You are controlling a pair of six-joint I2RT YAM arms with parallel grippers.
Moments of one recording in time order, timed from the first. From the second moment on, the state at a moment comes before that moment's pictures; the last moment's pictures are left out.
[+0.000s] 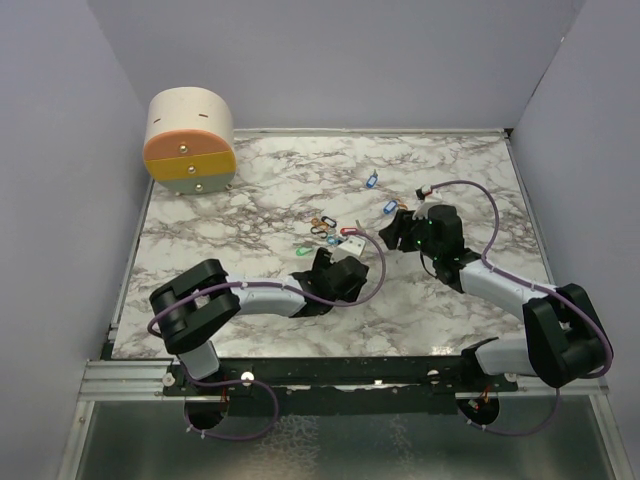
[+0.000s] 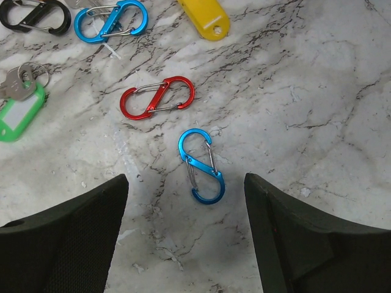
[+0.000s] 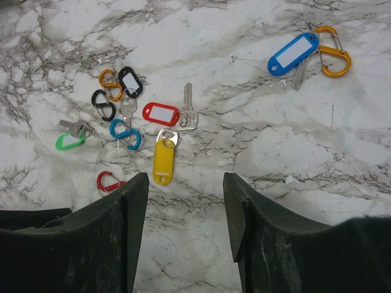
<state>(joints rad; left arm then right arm) -1.09 1.66 0.81 0.04 -0.51 -0.45 0.38 1.33 0.56 0.33 -0.12 0.35</state>
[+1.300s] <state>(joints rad) -1.09 1.74 0.86 0.05 -0.51 -0.54 0.38 1.30 0.56 0.29 -0.09 0.36</state>
